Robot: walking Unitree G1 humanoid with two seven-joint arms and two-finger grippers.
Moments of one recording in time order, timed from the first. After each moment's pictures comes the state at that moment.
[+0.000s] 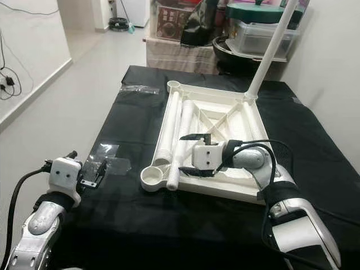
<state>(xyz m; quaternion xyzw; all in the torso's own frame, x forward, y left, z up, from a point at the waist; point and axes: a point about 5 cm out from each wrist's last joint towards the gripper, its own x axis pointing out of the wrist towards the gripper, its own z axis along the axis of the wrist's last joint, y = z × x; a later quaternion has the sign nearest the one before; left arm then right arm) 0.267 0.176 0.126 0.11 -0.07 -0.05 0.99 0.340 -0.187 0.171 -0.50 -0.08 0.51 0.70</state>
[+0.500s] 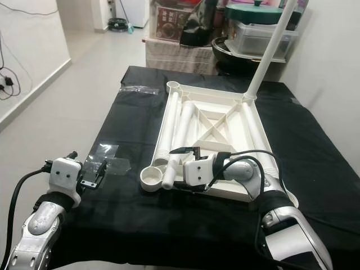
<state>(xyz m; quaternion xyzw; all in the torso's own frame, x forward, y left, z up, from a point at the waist) 0.267 0.176 0.125 0.11 -0.06 -0.05 0.99 0.333 -0.167 0.152 -0.48 -0.10 0.52 0.70</state>
